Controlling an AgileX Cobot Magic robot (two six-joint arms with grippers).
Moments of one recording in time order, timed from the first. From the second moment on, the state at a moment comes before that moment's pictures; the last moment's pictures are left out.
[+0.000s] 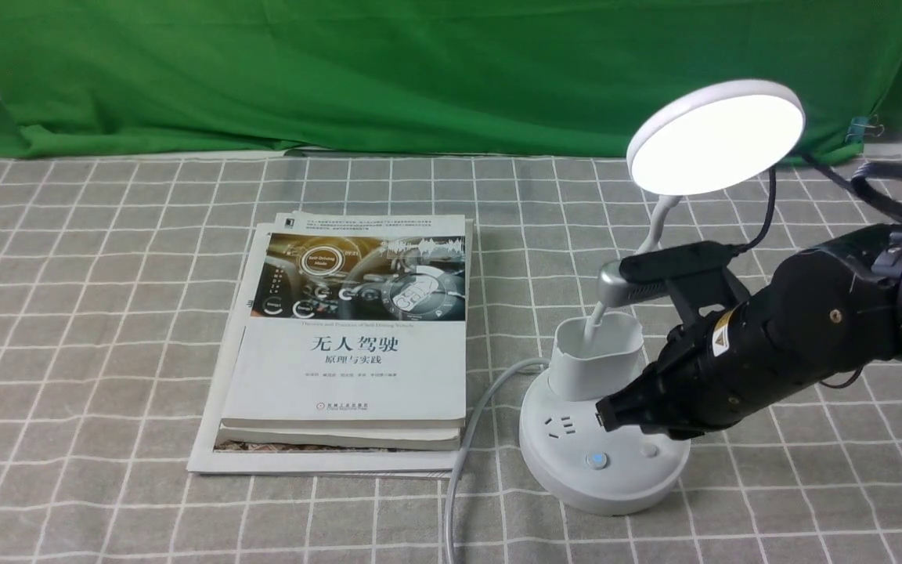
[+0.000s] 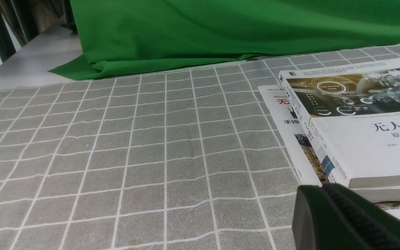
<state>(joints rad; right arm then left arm) 0.52 1.65 -0.98 0.05 0.56 0.09 -0.01 0.00 0.01 -0.01 0.24 0.15</state>
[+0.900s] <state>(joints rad) 0.52 1.68 -1.00 0.05 0.63 0.09 -0.01 0.00 0.01 -0.01 0.24 0.15</state>
